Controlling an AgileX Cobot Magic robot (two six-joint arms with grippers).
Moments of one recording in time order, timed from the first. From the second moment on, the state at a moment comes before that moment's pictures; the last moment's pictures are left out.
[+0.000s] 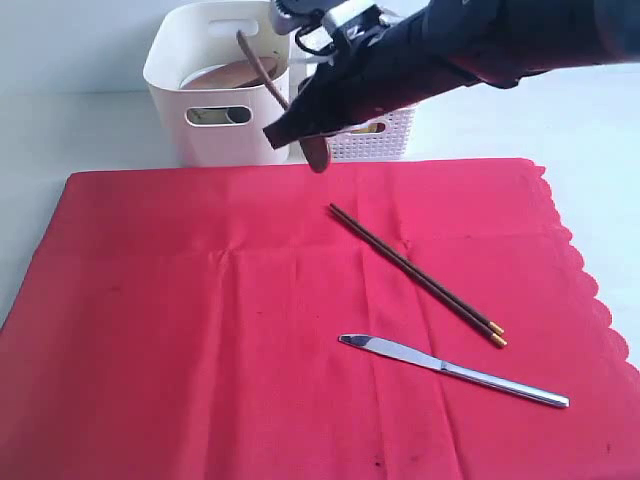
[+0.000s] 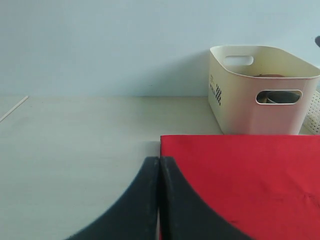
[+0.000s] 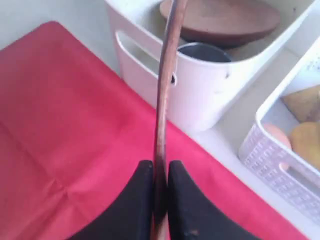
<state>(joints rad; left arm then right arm) -0.03 0.01 0.00 0.07 0.21 -0.06 0.70 1.85 -1.26 0.65 0.27 -0.76</state>
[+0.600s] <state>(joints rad) -0.03 0.01 0.00 0.07 0.21 -0.06 0.70 2.15 -1.74 0.80 0.21 -0.76</state>
